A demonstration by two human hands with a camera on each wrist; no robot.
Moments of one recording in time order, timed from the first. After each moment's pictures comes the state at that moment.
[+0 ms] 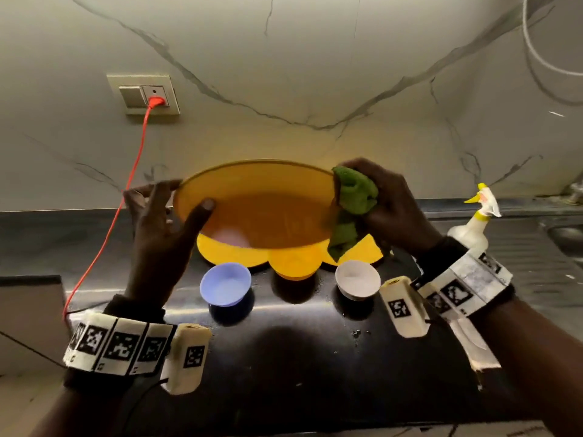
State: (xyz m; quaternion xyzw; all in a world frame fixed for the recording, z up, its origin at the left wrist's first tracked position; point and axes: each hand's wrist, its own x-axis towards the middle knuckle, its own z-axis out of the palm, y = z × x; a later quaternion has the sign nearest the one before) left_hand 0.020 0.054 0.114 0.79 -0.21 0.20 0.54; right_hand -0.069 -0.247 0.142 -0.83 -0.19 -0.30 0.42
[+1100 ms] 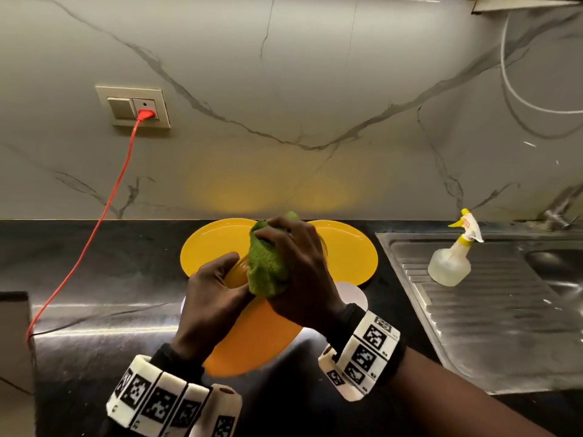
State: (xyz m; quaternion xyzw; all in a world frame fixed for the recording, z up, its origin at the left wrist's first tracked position) left_hand -0.015 0.001 0.075 0.77 -0.24 0.03 0.59; right_hand -0.047 -0.162 0.075 -0.86 -0.18 -0.39 0.28
